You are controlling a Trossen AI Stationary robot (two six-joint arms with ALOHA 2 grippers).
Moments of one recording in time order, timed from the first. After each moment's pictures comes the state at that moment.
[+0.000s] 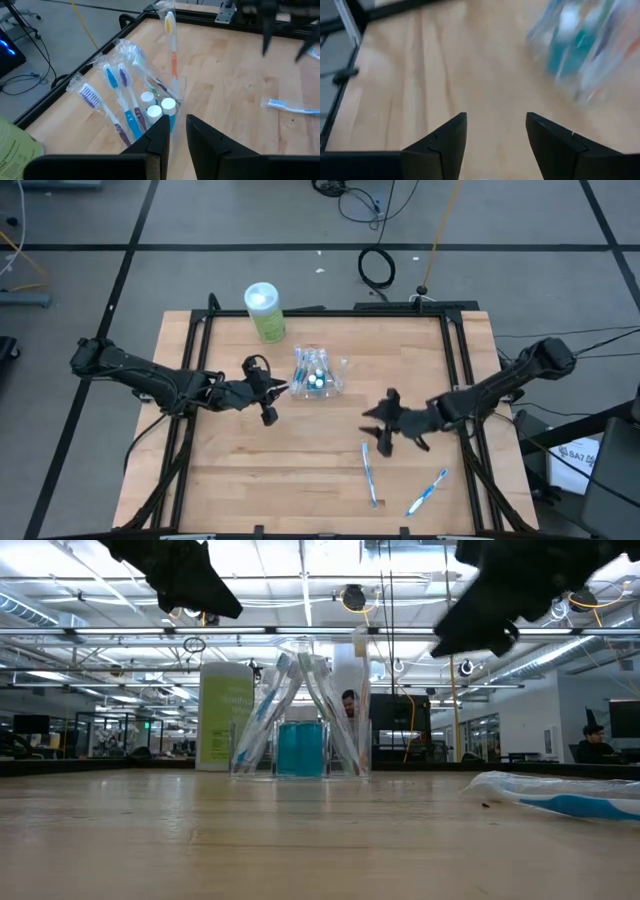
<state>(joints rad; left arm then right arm) -0.23 1.13 0.78 -0.21 -0.58 -0.30 0.42 1.26 0.66 -0.01 0.44 0.54</state>
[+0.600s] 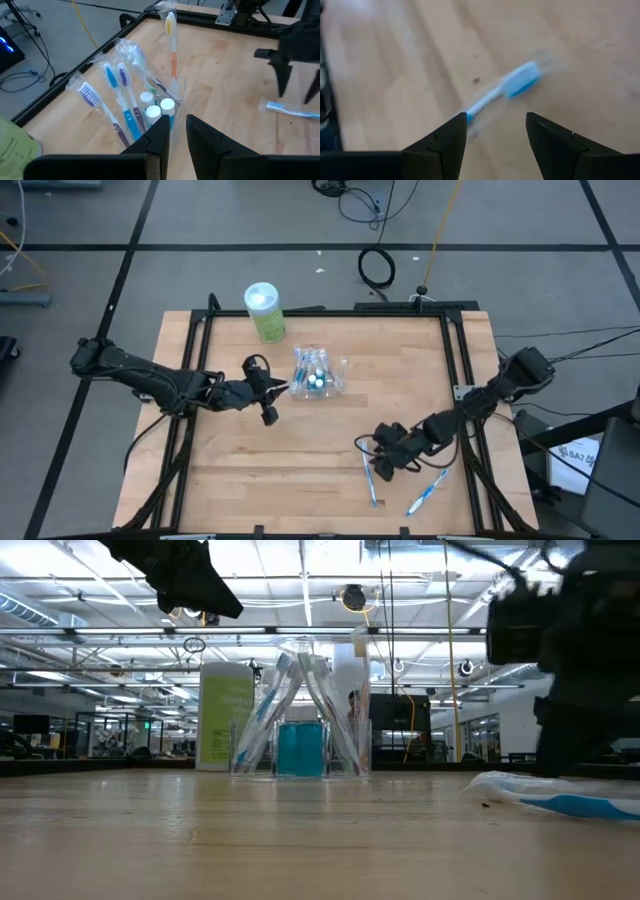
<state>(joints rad) -0.23 1.13 0.78 -0.21 -0.58 -0.31 0.53 1.53 0.66 -0.05 0.18 1.09</state>
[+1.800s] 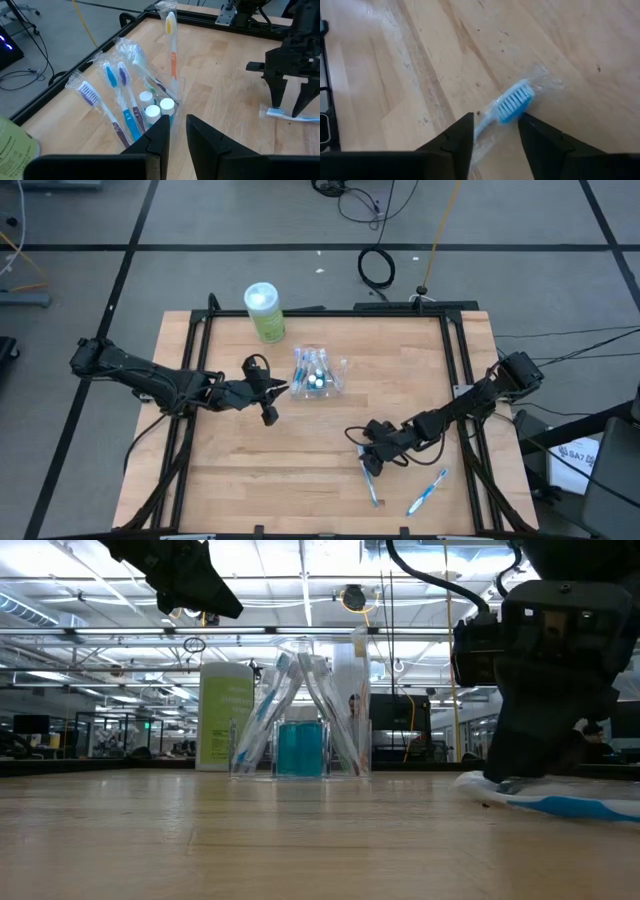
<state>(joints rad) -0.23 1.13 0.78 -0.21 -0.57 -0.33 0.45 1.65 0.66 0.11 0.12 1.06</state>
